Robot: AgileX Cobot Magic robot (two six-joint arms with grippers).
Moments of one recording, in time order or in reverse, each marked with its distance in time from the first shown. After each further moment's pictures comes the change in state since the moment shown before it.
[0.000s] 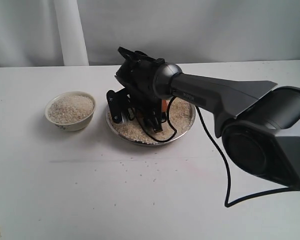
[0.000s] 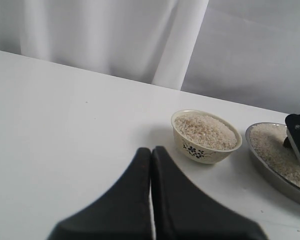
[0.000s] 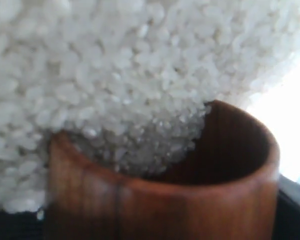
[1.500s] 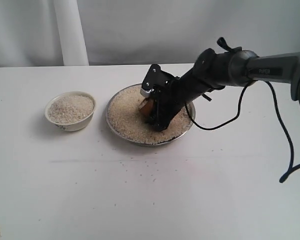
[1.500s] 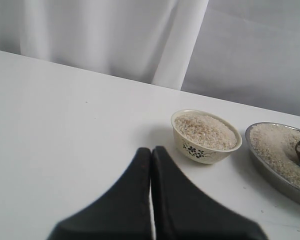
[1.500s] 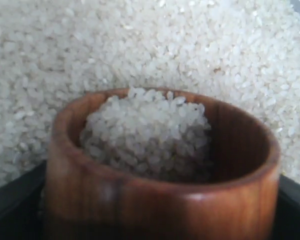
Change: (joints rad) left arm 0.000 0.000 0.000 0.000 0.000 0.000; right arm -0.296 -0.192 0.452 1.228 -0.403 -0.493
